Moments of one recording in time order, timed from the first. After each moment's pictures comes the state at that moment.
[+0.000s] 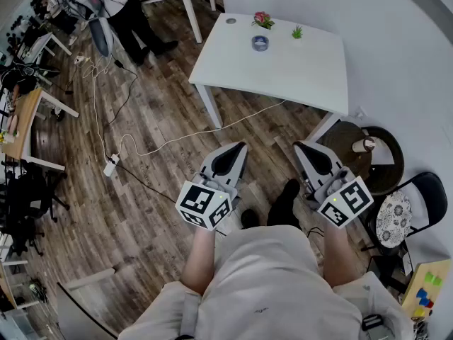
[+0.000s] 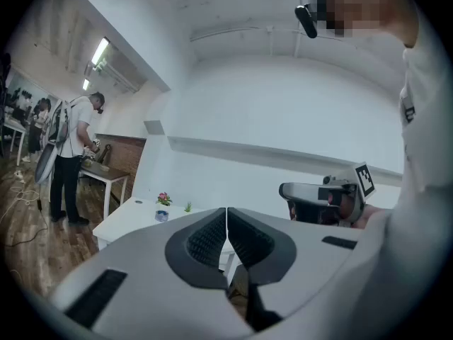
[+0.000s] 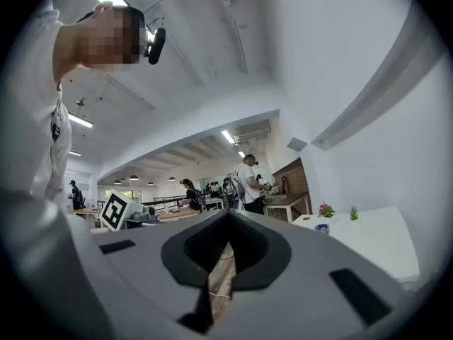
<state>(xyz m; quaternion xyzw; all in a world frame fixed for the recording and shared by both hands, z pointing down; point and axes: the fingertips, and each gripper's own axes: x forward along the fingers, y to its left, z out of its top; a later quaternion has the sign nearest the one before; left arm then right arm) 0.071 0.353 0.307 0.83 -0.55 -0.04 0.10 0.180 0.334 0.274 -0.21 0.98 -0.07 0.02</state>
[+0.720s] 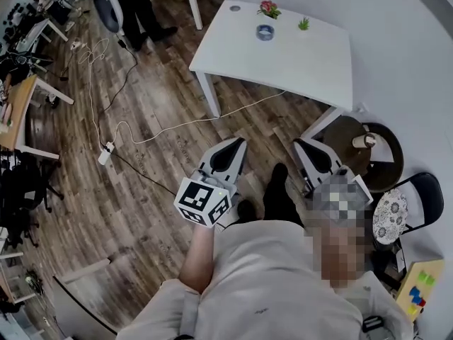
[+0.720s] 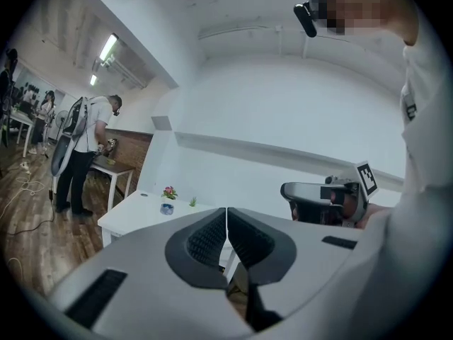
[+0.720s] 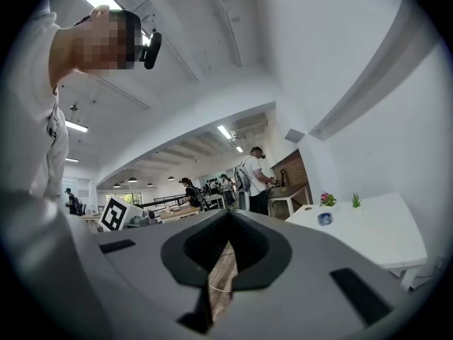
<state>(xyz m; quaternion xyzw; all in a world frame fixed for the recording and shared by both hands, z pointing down) 0.050 0.351 0.327 0.82 -0.55 -0.05 0.12 0.158 0.331 0.291 -0.21 0.97 -0.10 0.01</state>
